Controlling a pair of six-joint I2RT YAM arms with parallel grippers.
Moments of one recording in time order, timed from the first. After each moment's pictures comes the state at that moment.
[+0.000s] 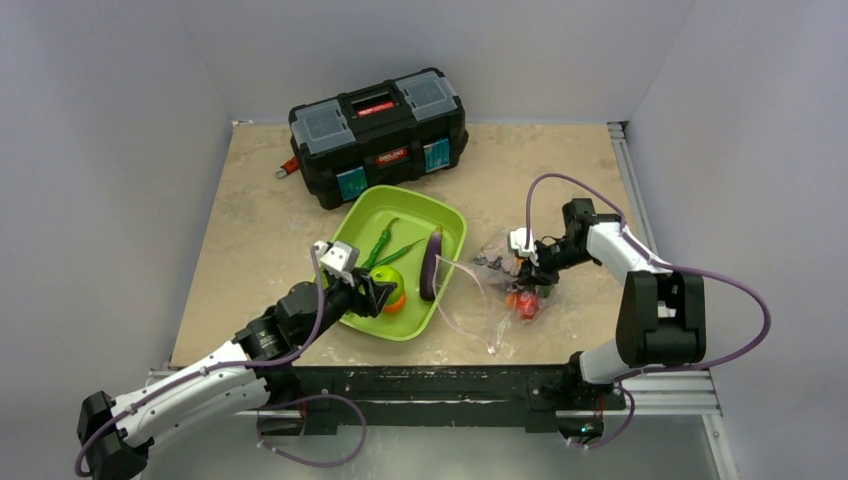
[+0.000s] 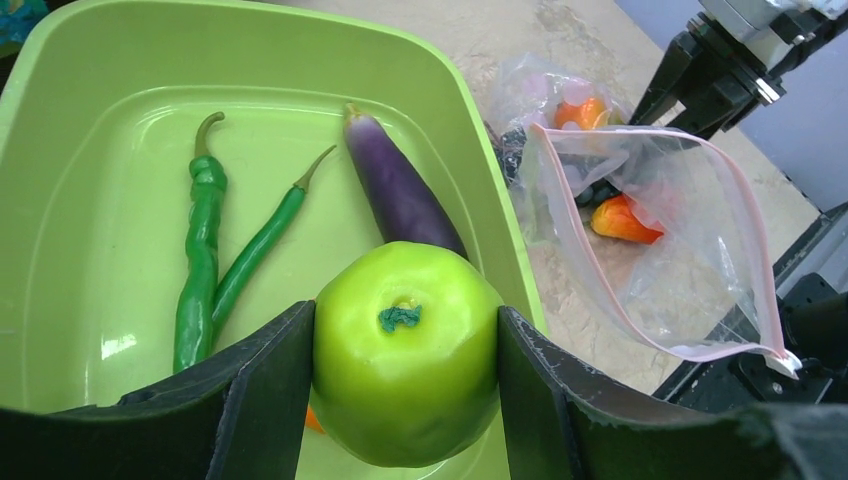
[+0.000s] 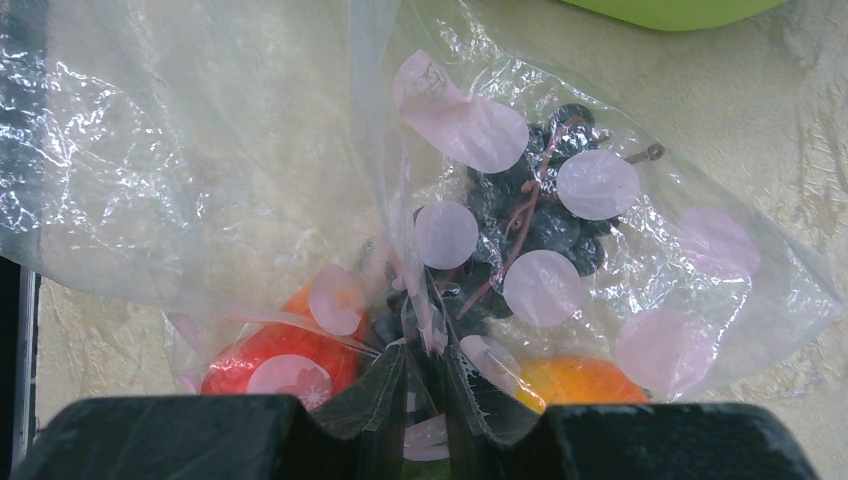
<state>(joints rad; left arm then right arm) -0.92 0.55 0.35 0.00 -0.26 -0.36 0.01 1.49 0.88 -0.90 -0.78 -1.52</state>
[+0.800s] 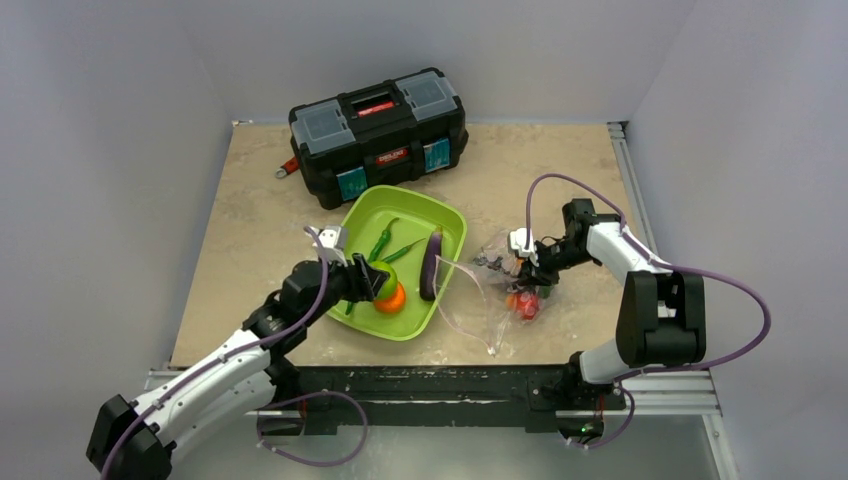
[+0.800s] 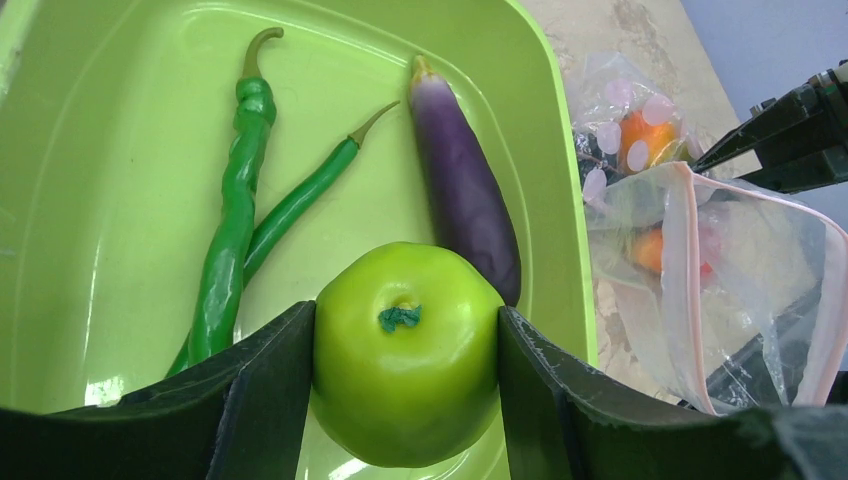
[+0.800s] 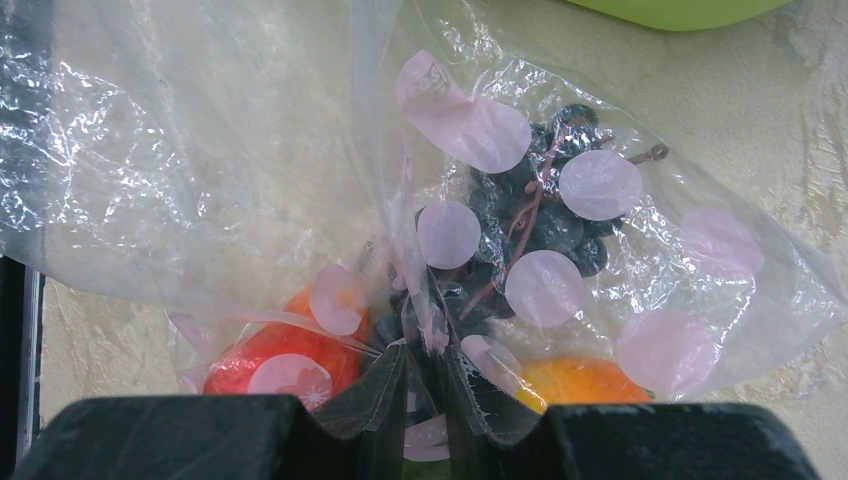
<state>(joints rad) -0.67 0.69 0.34 0.01 -0.09 -0.53 0.01 1.49 0.88 -0.91 -0.78 -1.53</state>
